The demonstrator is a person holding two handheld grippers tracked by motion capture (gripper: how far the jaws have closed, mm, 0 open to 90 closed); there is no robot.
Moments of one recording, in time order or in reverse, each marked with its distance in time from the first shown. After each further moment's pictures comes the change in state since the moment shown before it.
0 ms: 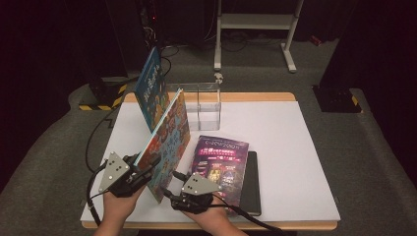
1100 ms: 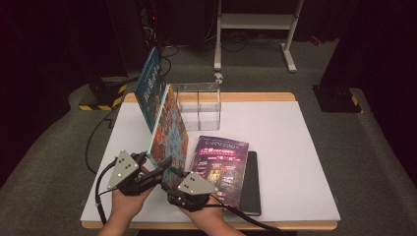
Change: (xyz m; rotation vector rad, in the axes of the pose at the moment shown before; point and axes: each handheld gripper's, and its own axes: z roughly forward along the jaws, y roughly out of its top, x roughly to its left) left arm -0.016 -0.004 0.012 0.026 -0.073 -0.029; right arm 0.006 0.005 0.009 -0.052 -0.086 -0.008
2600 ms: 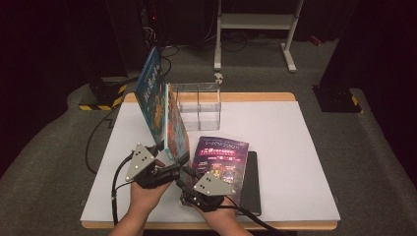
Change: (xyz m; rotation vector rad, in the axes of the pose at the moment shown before) left arm -0.018 -0.007 0.035 -0.039 -0.010 -0.058; right arm -0.018 0.001 -0.032 -0.017 -0.051 -0.007
